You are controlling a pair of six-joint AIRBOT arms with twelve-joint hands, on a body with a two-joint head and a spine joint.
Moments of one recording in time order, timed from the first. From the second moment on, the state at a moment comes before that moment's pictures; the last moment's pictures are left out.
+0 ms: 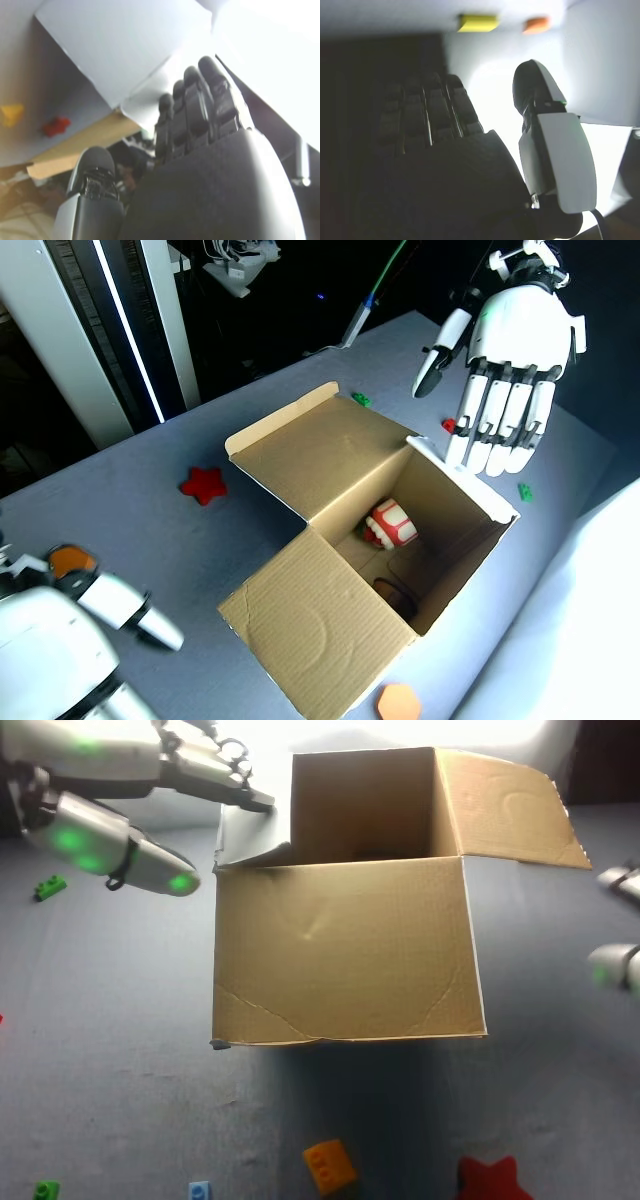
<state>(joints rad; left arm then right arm) -0.02 -1.05 1.55 1.87 -0.79 -0.50 -0.50 -0.93 0.98 1.05 0.57 -1.76</state>
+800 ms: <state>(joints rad) 0.06 -1.14 1.62 1.90 -0.81 -0.50 -0.37 -0.91 0.95 0.78 0.67 -1.52</state>
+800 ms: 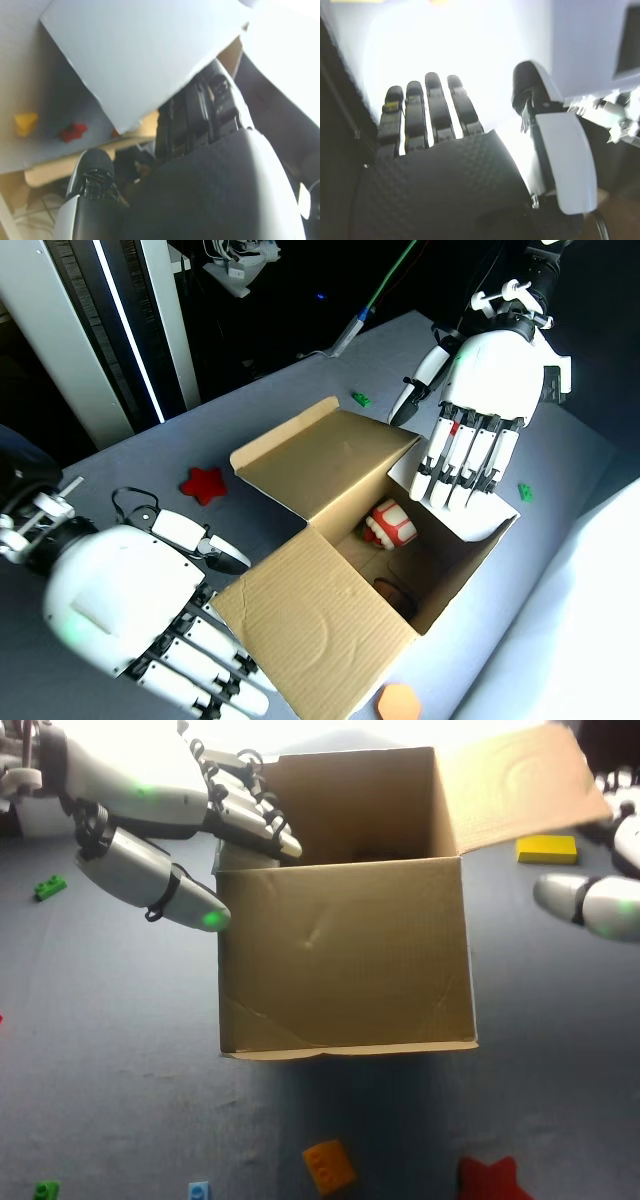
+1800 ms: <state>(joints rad) -0.07 -1.08 1.69 1.91 -0.86 -0.52 -0.27 -0.99 0.86 0.75 0.63 -1.53</state>
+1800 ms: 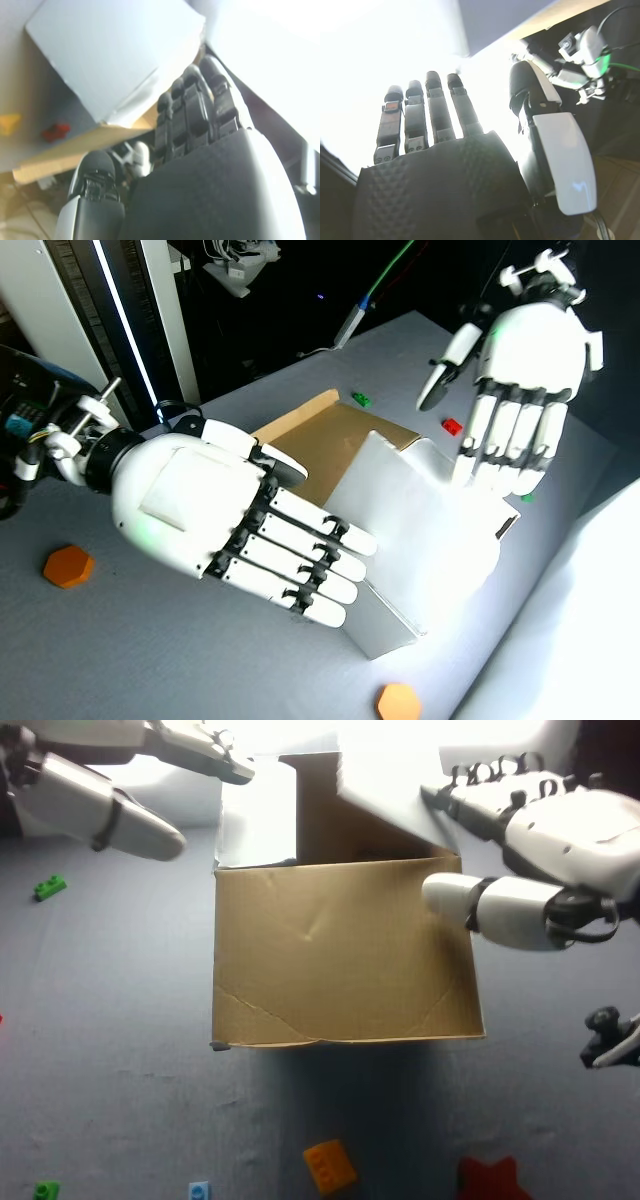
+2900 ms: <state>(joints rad) 0.36 -0.86 1.41 1.79 -0.88 -0.35 -0.20 -0.76 0.76 0.73 0.61 -1.54</state>
